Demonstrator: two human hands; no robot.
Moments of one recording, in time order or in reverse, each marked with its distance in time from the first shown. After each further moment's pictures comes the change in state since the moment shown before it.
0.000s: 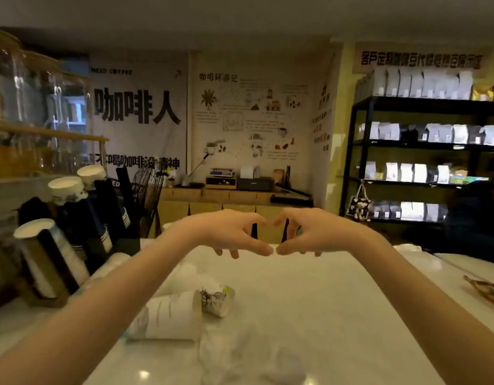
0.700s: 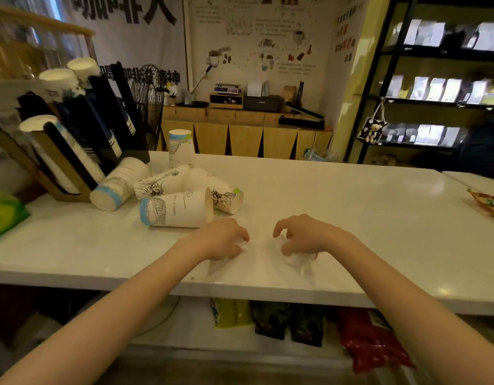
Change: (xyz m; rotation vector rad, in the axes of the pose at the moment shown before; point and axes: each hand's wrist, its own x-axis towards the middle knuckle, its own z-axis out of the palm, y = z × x) left_hand -0.024 -0.066 0.175 0.143 -0.078 -0.071; right_hand -0.022 0.033 0.161 -0.025 -0.300 0.184
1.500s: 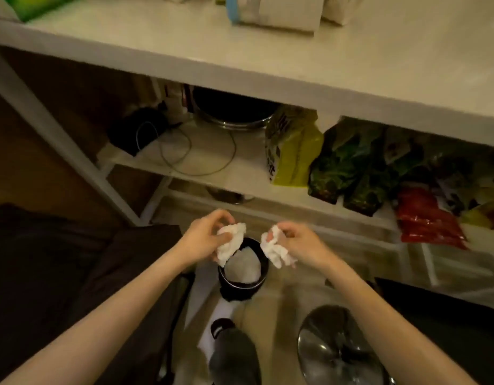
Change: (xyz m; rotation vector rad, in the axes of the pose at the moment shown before) left_hand -0.218 -0.072 0.258 -0.932 0.069 -0.451; right_hand -0.061 -0.069 0.315 0.793 -0.239 0.012
